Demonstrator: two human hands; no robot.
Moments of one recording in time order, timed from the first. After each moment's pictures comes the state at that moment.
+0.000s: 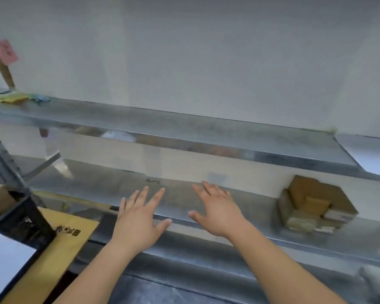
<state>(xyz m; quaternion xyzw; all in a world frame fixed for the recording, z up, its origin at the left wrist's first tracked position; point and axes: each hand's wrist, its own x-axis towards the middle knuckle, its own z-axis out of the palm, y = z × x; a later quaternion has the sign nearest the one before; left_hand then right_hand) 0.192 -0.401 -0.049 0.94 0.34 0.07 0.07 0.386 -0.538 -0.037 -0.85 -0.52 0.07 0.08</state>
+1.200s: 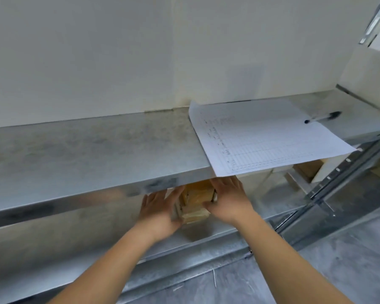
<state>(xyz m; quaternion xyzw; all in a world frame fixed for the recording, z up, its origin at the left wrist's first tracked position) 0.622 -0.583 -0.112 0.98 0.05 -0.09 0.18 0.717 -0.789 -0.105 -0.97 -0.22 0.08 0.12</state>
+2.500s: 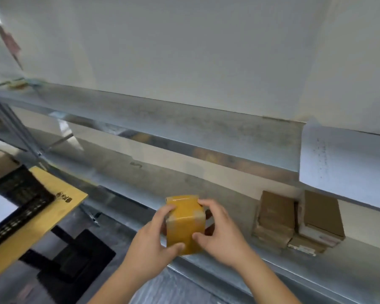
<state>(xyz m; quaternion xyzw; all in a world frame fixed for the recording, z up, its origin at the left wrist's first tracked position) 0.383 -0.631 -0.084 0.84 0.39 0.18 0.33 0.578 -0.719 -0.093 -0.71 -0.52 0.28 0.39</state>
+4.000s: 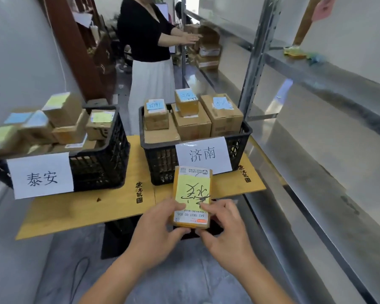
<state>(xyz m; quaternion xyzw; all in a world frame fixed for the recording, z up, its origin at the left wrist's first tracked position) -0.110 -0.533 -0.096 0.62 0.68 0.35 0.18 0.084 -0.470 -0.117 -0.37 -0.75 0.39 0.39</state>
